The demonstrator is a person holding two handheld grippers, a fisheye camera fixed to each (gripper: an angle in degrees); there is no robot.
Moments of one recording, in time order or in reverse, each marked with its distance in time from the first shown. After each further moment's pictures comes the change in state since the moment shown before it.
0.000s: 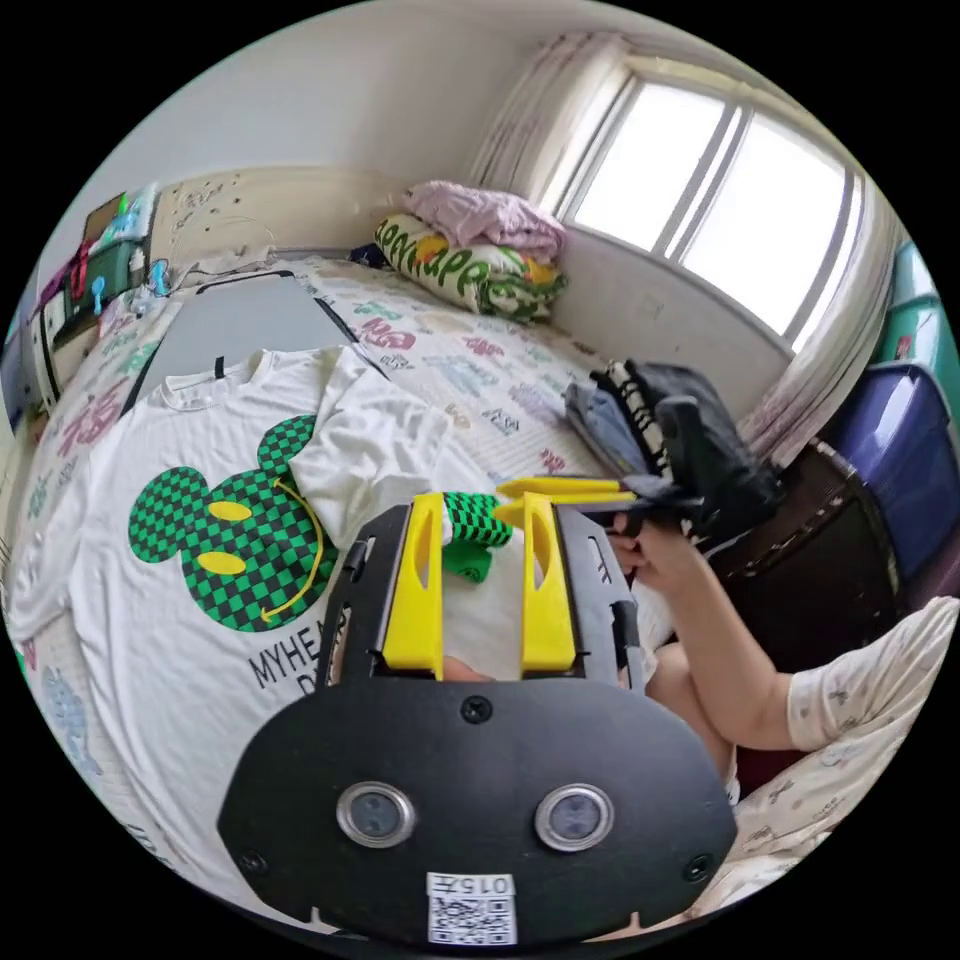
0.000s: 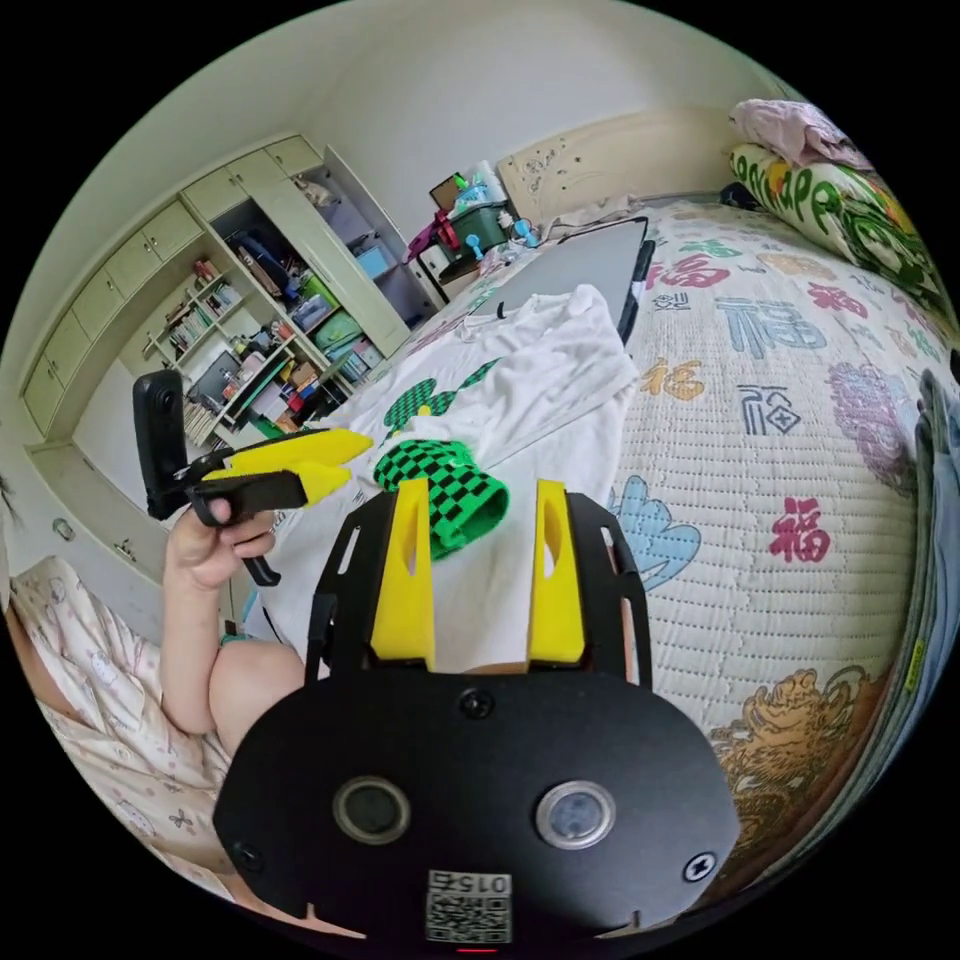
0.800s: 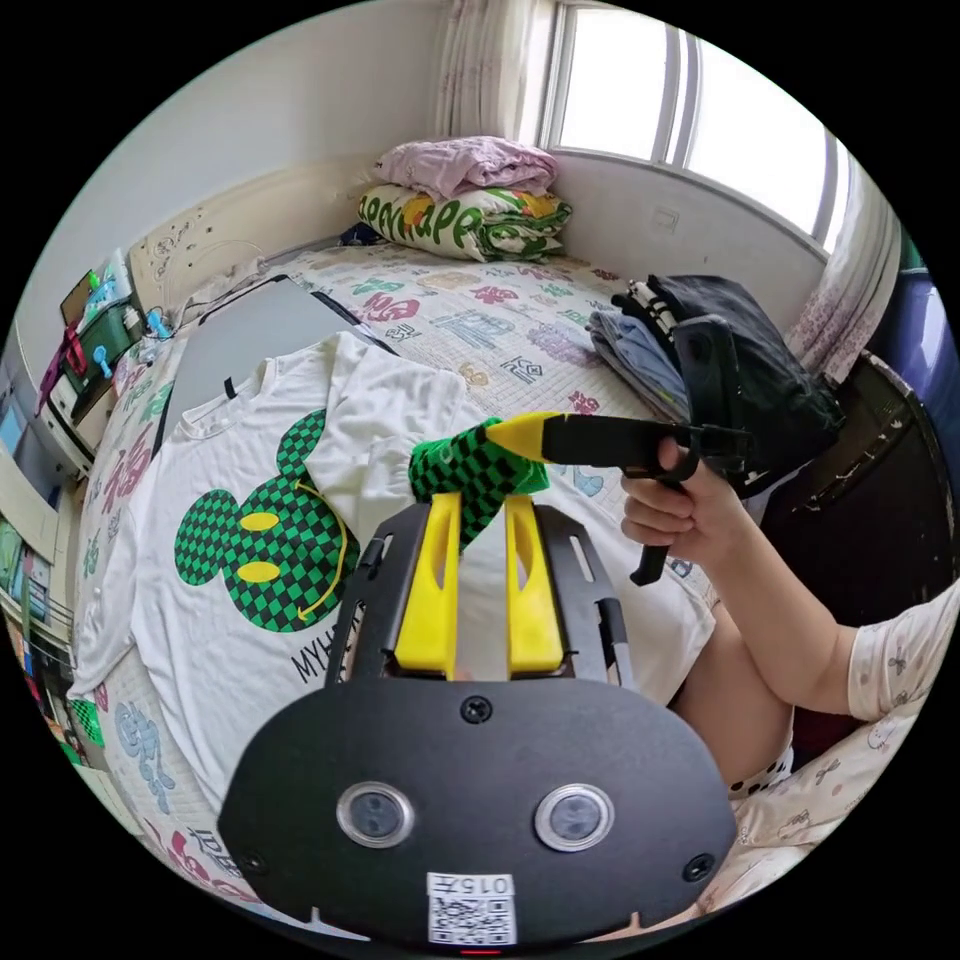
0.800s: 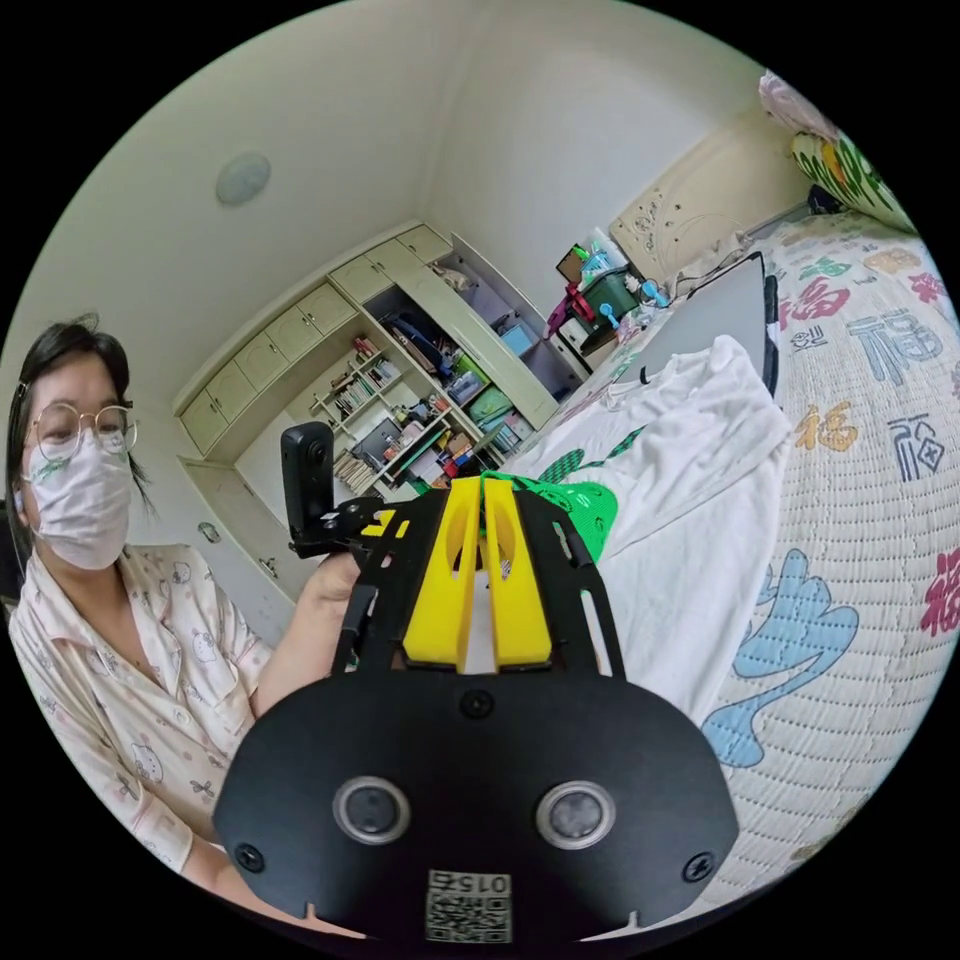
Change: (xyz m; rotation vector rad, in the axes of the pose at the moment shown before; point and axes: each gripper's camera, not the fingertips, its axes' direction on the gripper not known) left arm 0.075 -0.153 0.037 -0.127 -0.180 0.139; right arm 0.000 -0.058 -0.127 0.240 -0.503 -0.062
